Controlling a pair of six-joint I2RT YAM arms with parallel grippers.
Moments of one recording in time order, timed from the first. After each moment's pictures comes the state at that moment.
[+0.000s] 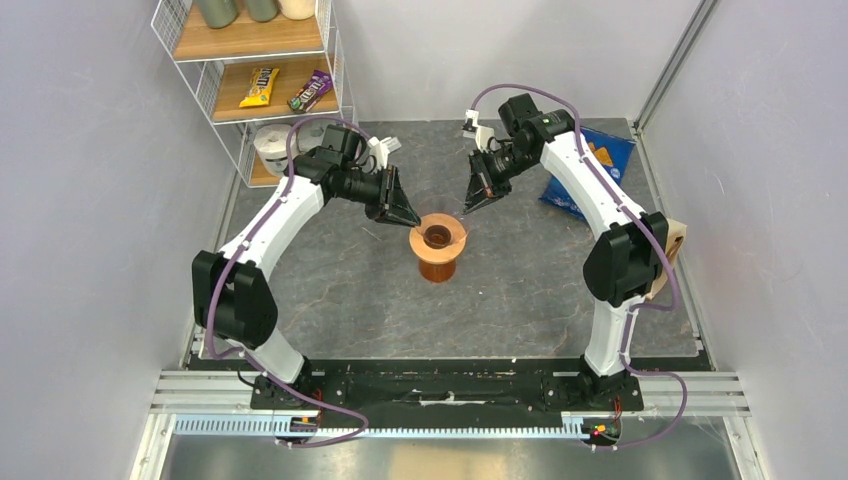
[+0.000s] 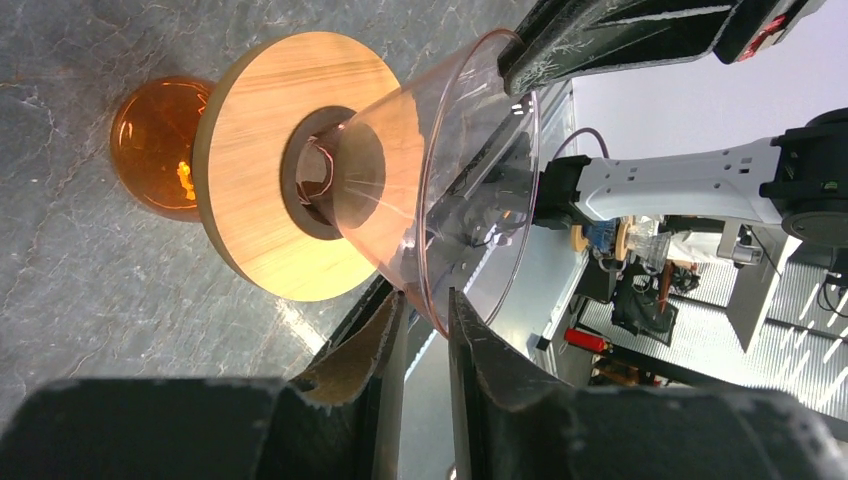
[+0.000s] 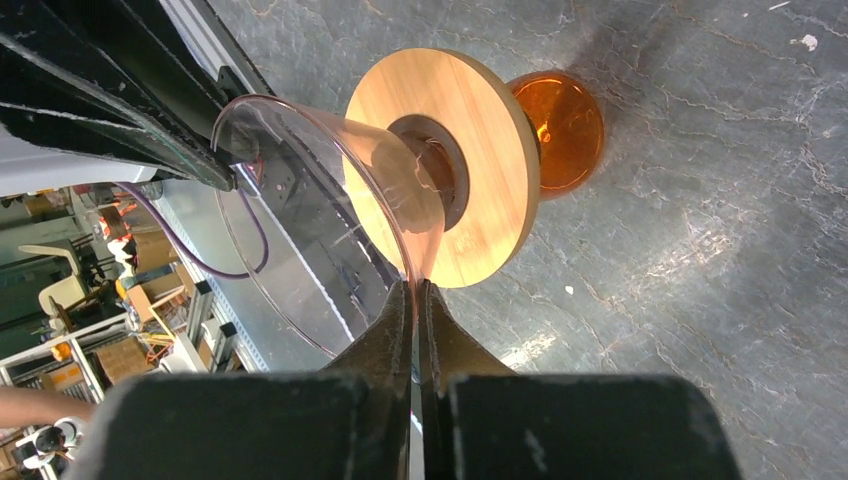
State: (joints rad) left arm -0.32 1.63 1.44 -0.78 0.89 -0.34; right arm 0.37 1.95 1.95 -1.19 -0.77 0.00
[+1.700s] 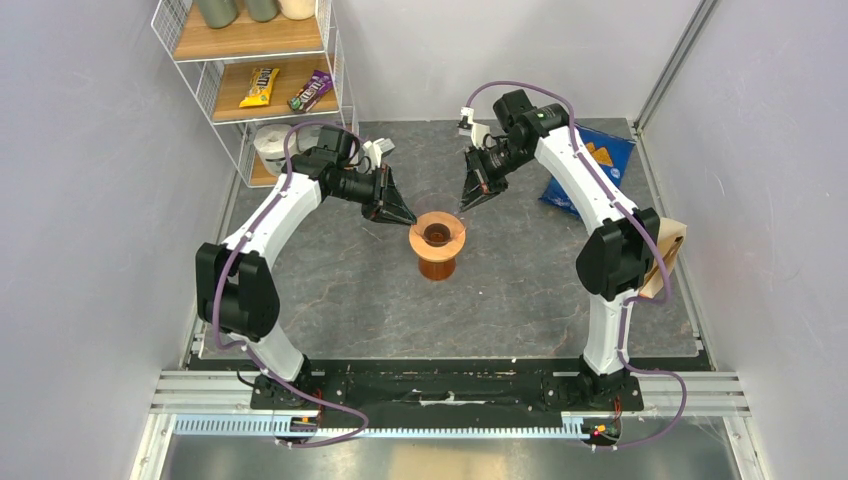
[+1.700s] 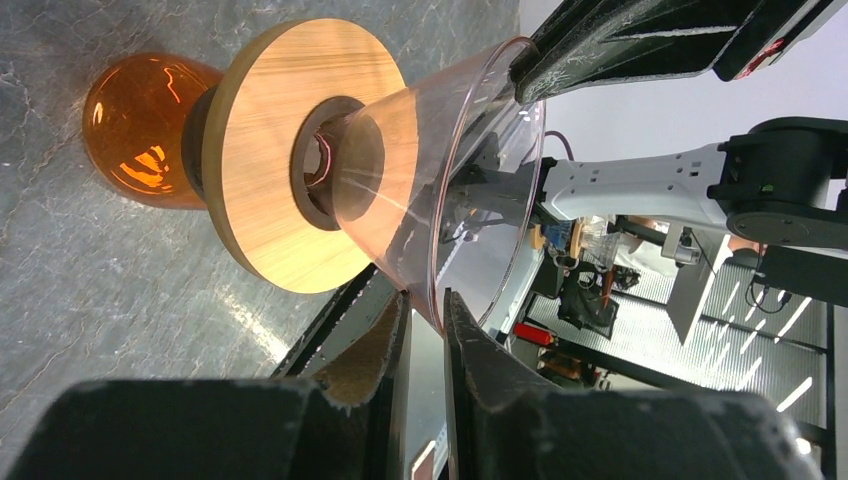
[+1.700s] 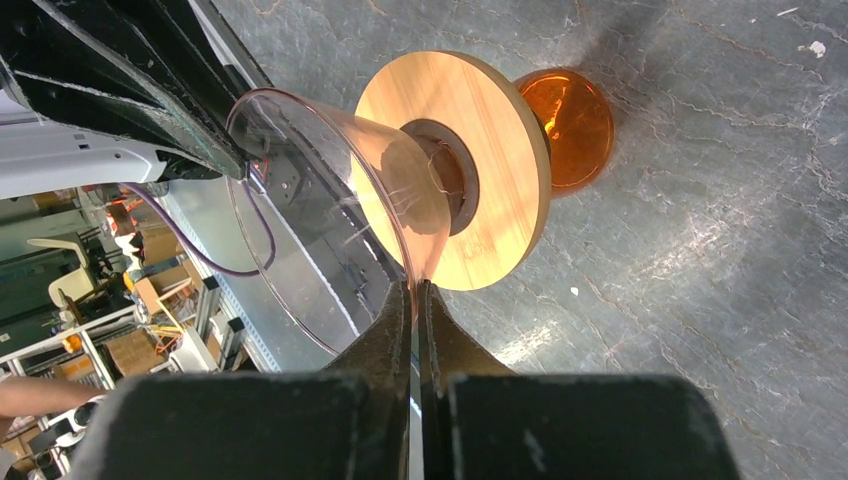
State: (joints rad) left arm -0.28 1.67 1.43 -0.78 0.97 -0.38; right arm 0.38 2.01 2.05 -1.25 -0.76 0.01
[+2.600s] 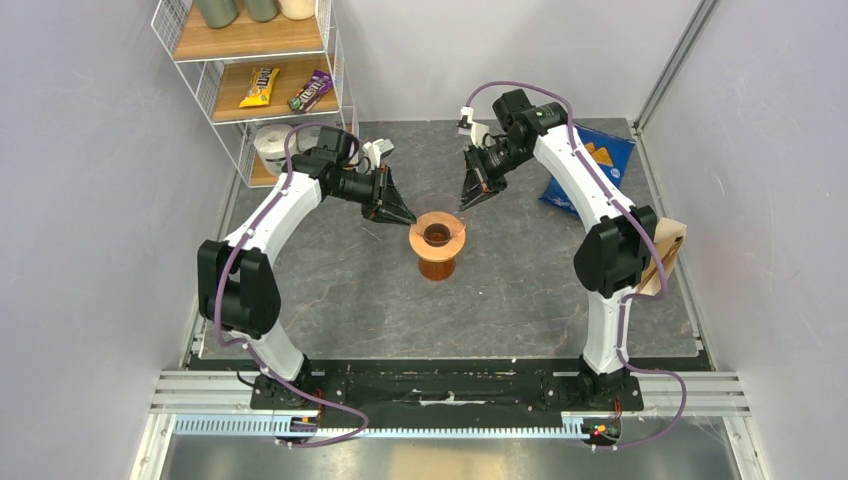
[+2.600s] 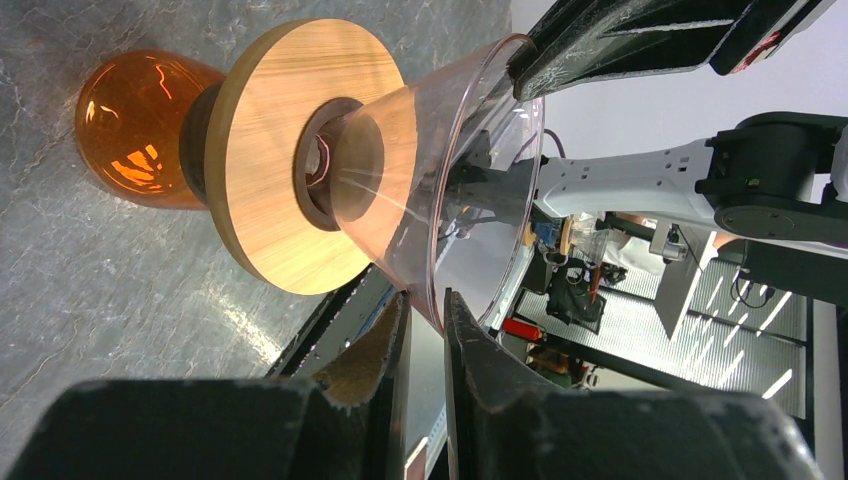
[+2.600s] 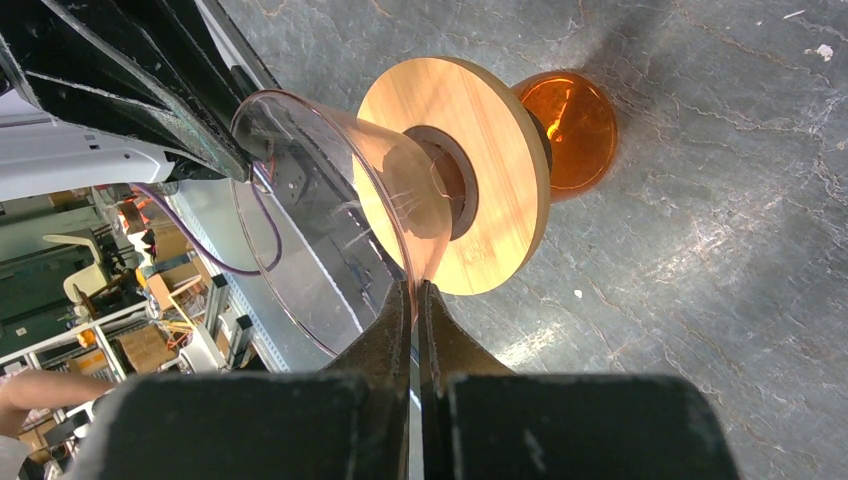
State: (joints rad) left arm -0.27 1.69 1.43 -0.78 1.00 -0.38; right arm 0.38 2.04 2.08 -1.27 -0.77 0.01
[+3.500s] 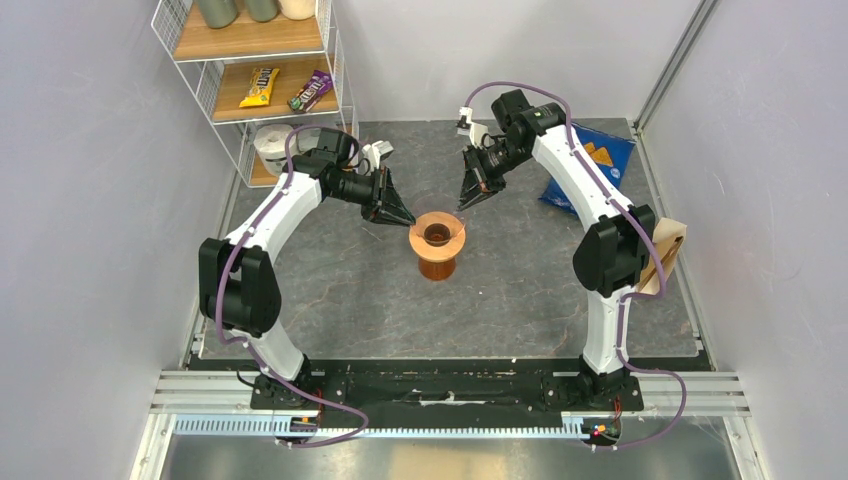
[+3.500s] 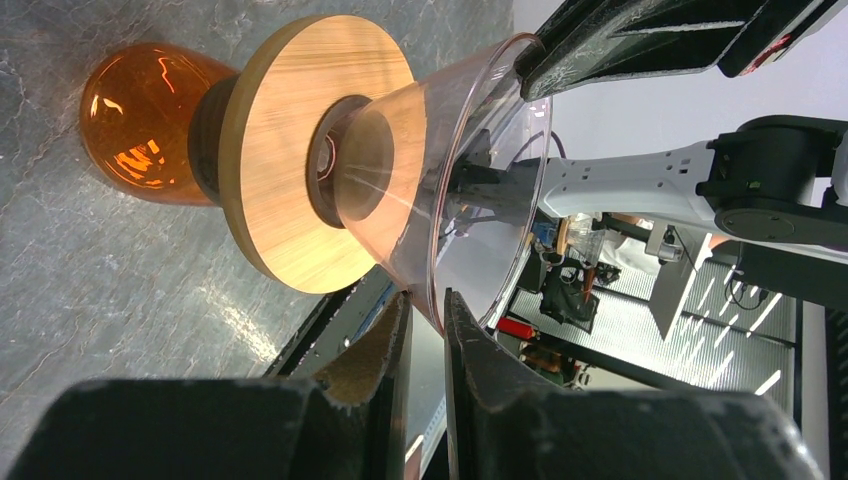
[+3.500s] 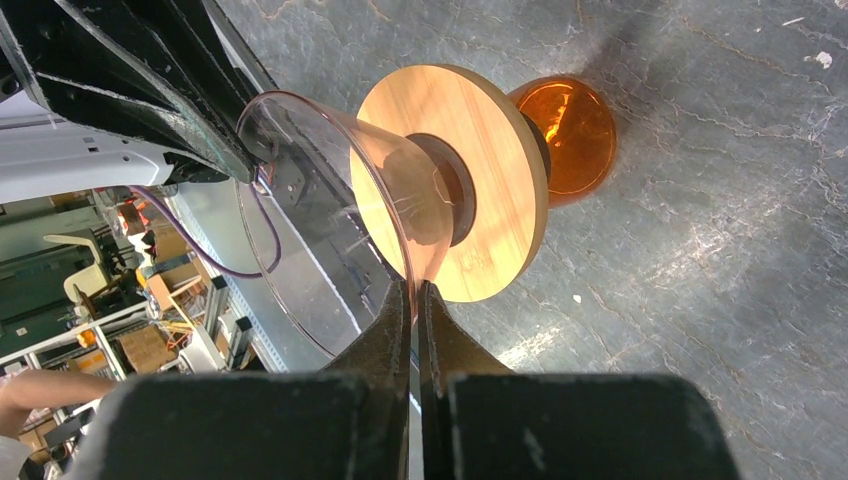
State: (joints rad) left arm -0.26 1.71 1.43 -0.78 1.00 -0.38; right arm 0.38 2.05 2.08 -1.26 -0.77 0.01
